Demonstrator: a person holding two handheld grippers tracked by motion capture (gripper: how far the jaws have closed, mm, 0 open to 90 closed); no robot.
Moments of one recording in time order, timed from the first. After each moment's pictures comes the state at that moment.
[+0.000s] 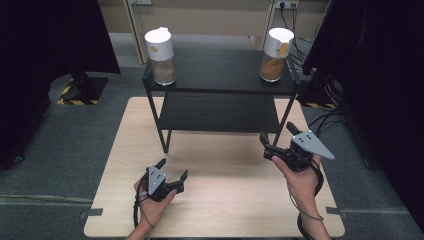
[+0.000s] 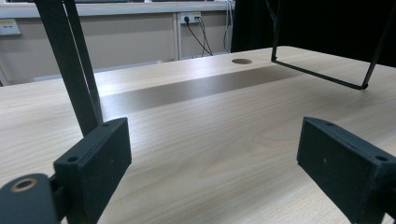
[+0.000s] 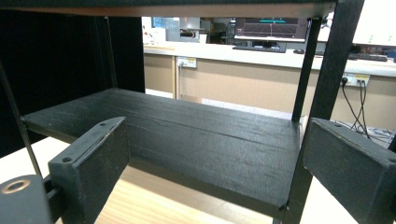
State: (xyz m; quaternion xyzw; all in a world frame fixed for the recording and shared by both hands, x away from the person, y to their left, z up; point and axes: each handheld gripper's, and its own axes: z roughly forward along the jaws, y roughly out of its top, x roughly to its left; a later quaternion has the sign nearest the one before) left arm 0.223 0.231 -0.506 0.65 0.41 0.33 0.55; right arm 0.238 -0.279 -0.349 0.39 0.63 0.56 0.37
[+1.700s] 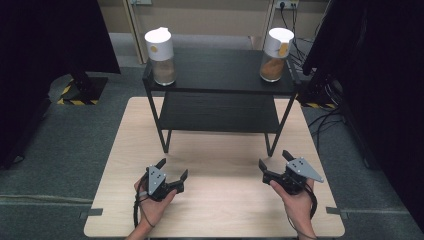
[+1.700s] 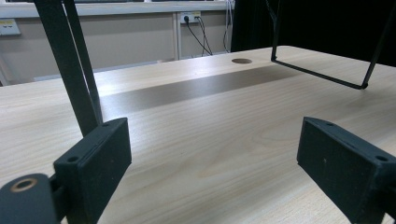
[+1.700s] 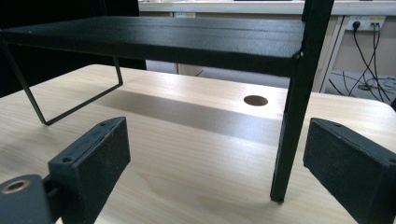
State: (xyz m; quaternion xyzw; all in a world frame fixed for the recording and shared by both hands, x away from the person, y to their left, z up) left arm 0.223 0.231 -0.506 0.65 0.41 0.34 0.55; right arm 0.222 -0.293 -0.420 0.43 0.66 0.52 0.33
